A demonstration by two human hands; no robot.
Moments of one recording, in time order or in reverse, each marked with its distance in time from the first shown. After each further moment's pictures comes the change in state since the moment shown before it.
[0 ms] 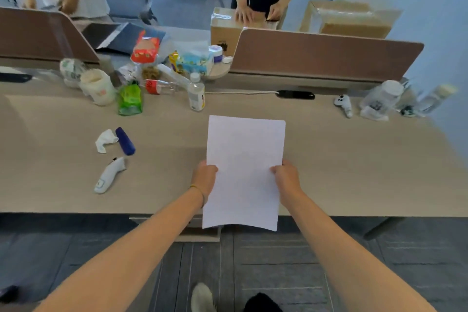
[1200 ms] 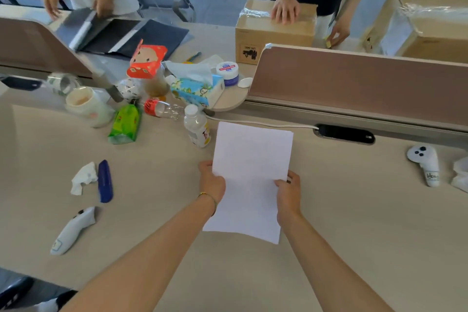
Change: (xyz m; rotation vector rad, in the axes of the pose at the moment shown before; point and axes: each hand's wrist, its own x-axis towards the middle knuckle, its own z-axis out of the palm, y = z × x) left_hand 0.263 0.065 0.083 0.007 0.360 -0.049; right_hand 0.286 -0.065 0.057 0.215 -0.024 0.105
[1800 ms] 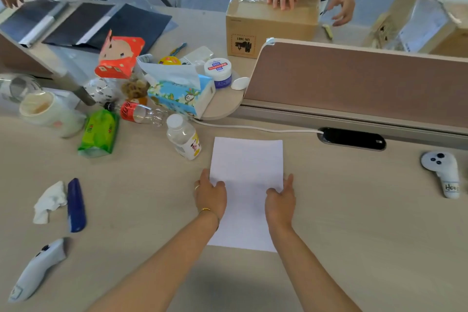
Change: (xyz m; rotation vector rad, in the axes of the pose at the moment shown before) left_hand 0.063 -0.015 0.036 0.127 0.090 -0.053; right_hand 0.069 0.031 0.041 -0.245 0.139 -0.078
